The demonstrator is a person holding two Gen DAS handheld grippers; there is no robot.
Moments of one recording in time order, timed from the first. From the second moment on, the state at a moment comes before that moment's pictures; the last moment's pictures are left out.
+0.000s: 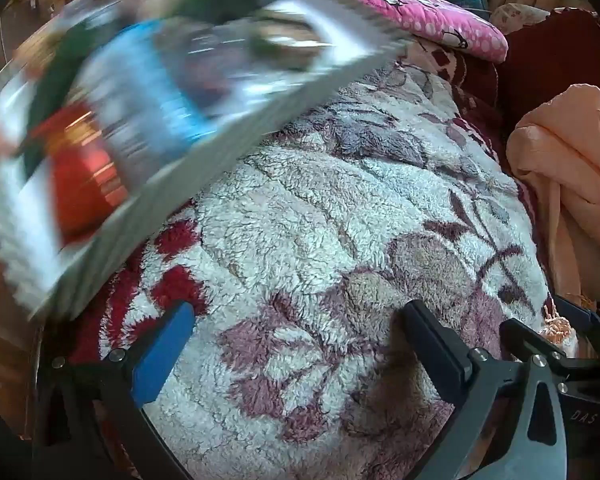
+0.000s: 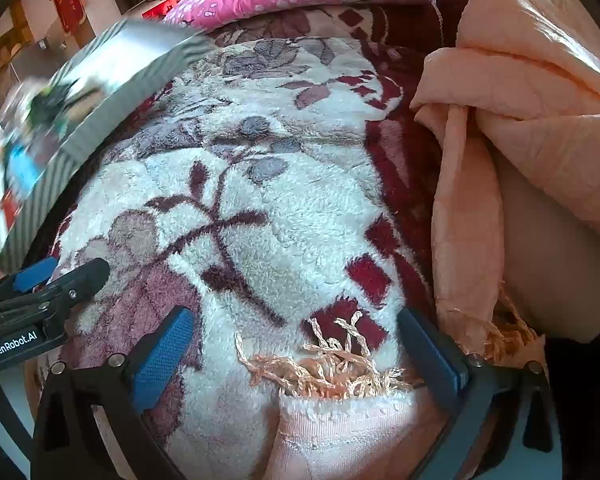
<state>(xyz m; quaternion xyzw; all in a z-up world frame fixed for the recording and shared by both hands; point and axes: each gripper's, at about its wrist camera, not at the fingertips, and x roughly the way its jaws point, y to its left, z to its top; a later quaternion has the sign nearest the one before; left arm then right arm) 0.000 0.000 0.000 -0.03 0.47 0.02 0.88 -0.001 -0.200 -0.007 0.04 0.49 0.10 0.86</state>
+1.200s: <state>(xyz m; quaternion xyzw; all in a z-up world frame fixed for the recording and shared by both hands) -0.001 -0.003 -0.001 -0.03 0.47 0.02 0.88 -0.001 -0.200 -0.008 0.05 0.49 0.11 0.86</state>
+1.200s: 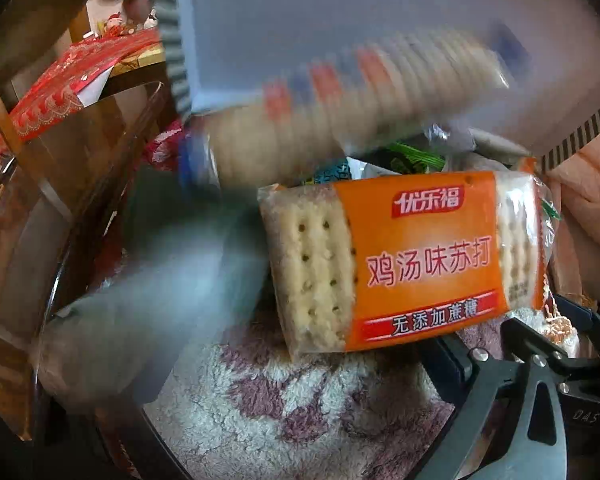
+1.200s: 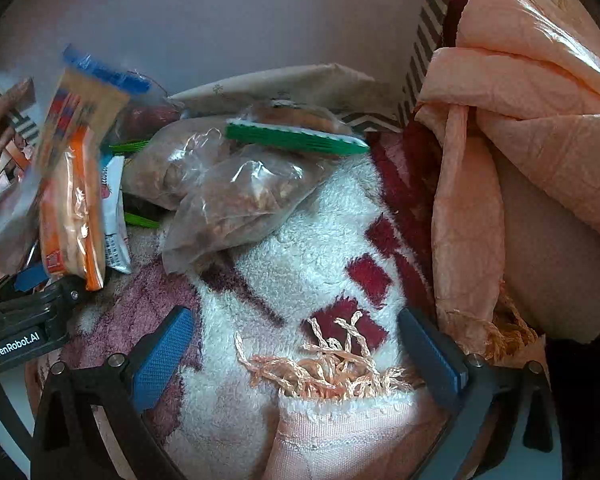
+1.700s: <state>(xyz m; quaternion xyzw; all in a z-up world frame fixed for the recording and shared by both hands) 0.000 -0.003 0.004 -0.03 0.47 0.02 0.88 -0.002 -0.200 -0.008 0.05 0.49 0.11 0.86</state>
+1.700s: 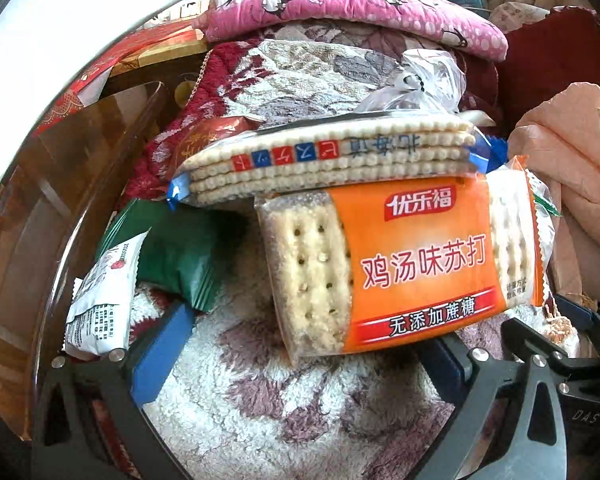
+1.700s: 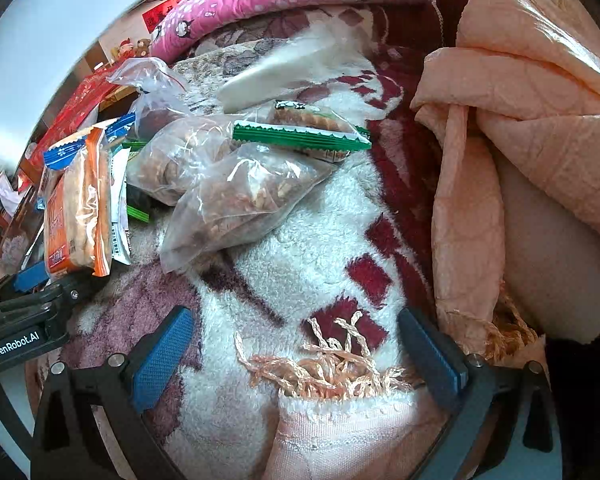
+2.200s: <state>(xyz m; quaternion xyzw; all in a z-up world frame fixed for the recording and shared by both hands) 0.000 -0.002 0.003 -0.03 0.47 0.02 0.88 -0.001 -0.200 -0.007 0.04 0.49 0.10 0.86</state>
